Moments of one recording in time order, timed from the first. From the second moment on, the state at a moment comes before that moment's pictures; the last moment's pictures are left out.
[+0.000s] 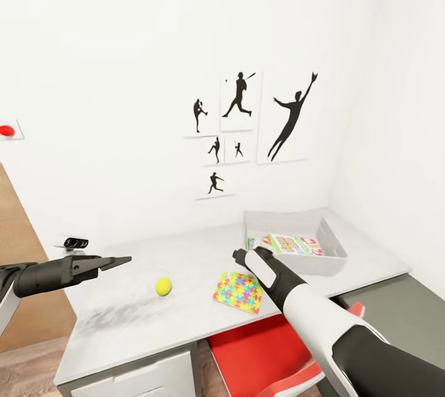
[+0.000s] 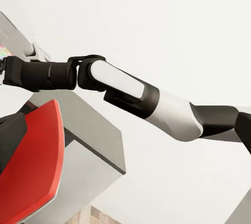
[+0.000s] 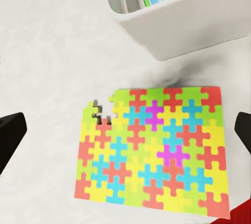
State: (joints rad) left arm -0.44 0.46 0.16 -1.33 0.45 1.03 -1.57; right arm -0.92 0.17 0.49 -0.46 -0.97 0.31 -0.55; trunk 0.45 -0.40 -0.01
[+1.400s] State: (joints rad) left arm -0.44 0.46 0.17 -1.33 0.45 1.03 -1.57; right arm -0.92 0.17 0.48 -0.40 -0.83 0.15 -0.55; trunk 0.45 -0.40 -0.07
